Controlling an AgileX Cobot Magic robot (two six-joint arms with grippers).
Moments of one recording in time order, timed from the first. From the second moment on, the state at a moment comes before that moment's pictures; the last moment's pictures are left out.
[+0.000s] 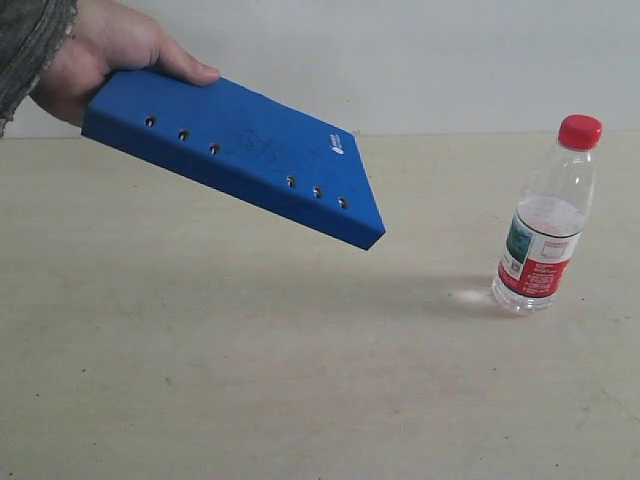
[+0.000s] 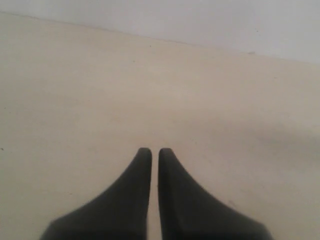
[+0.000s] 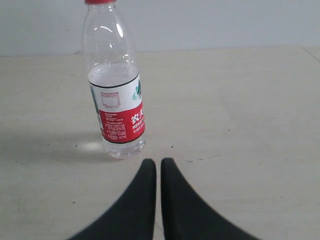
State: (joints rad) left arm -0.10 0.09 0.00 -0.05 0.30 -0.13; right arm 0.08 0.01 0.00 -0.14 0.34 0.18
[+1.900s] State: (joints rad) left arm 0.06 0.00 0.00 -0.04 0.36 0.00; right arm 0.08 0.01 0.00 -0.13 0.35 0.29
